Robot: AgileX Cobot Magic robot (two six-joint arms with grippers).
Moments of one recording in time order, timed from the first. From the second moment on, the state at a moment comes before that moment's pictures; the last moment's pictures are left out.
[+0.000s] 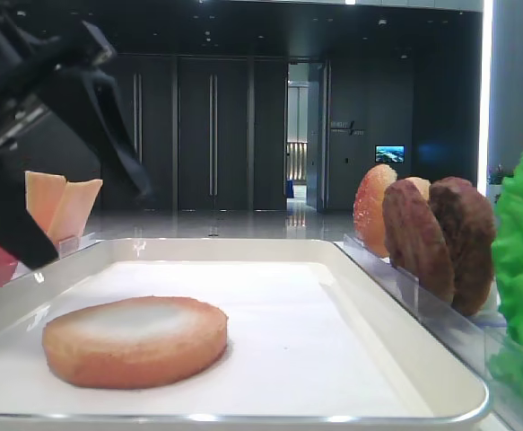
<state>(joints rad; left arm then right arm) -0.31 1.65 -0.86 -0.85 0.73 0.42 -0.05 -0.01 -0.51 -0.03 1.13 0.09</state>
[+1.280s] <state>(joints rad) -0.04 1.17 -1.02 0.13 1.22 -0.06 -0.05 -0.01 -0.51 -0.03 1.13 0.09</state>
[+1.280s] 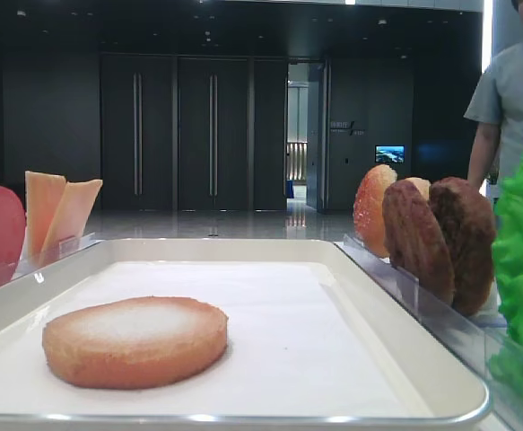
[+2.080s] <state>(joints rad) -0.04 -0.01 -0.50 0.11 1.16 -0.11 -0.05 -0.01 -0.51 -0.03 1.13 0.09</state>
